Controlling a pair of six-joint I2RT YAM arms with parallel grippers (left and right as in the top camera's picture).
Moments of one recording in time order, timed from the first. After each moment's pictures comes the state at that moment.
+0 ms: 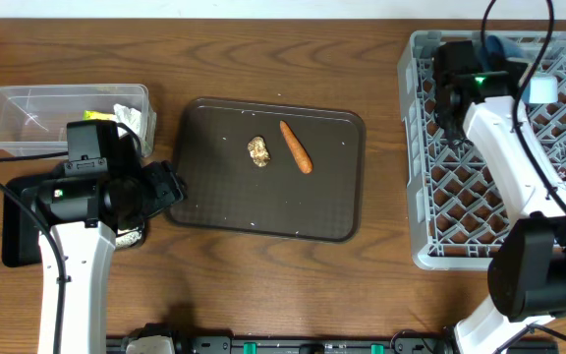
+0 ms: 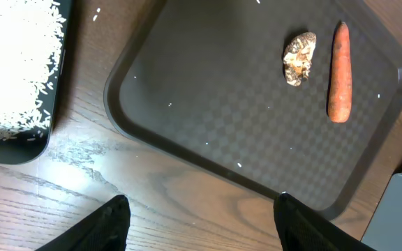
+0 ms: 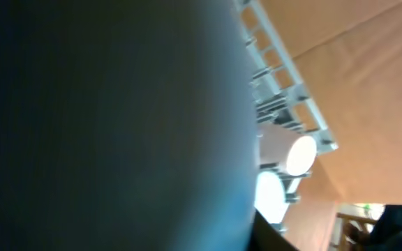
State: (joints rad) left arm 0.13 1.20 1.11 -1.13 0.25 -0.38; right arm 0.13 1.83 1.52 -1.06 0.94 0.53
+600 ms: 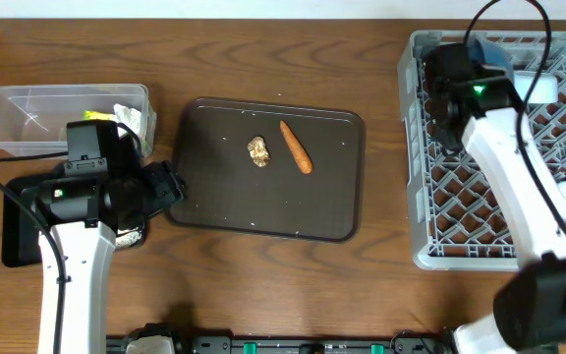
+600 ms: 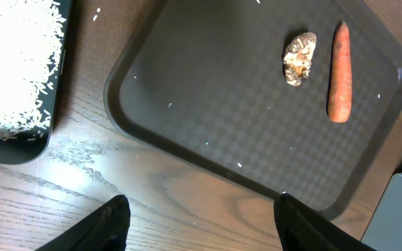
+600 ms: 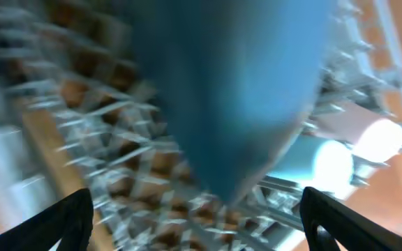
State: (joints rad) left arm 0.13 1.20 1.11 -1.13 0.25 -0.38; right arm 0.19 1.69 1.51 -1.11 0.62 0.45
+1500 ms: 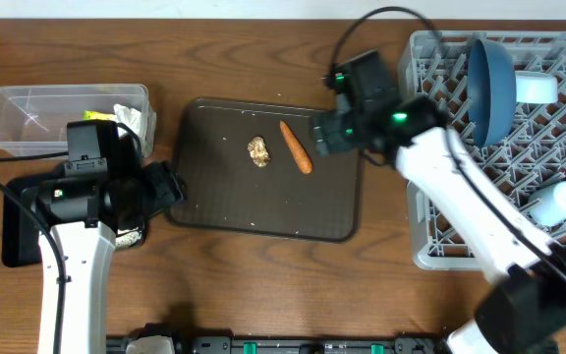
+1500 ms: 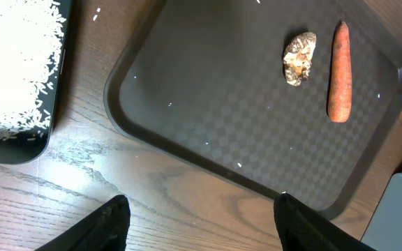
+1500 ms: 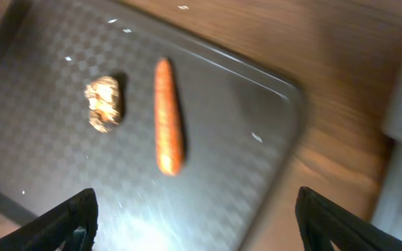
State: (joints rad) left arm 0.13 1.20 1.11 -1.13 0.25 -0.38; right arm 0.52 1.75 1.51 -0.78 -0.01 0.19
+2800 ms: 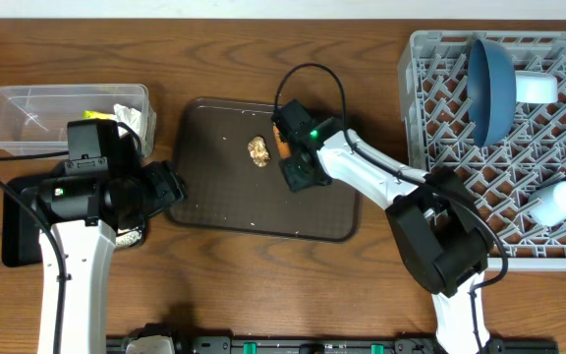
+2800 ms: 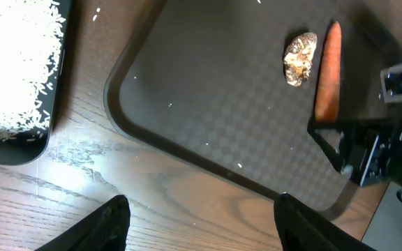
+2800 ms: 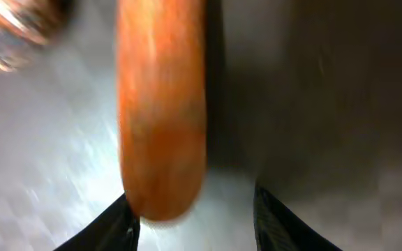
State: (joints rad) left arm 0.13 1.20 1.11 -1.13 0.25 -0.38; right arm 0.65 2.13 1.52 -0.79 -0.01 0.28
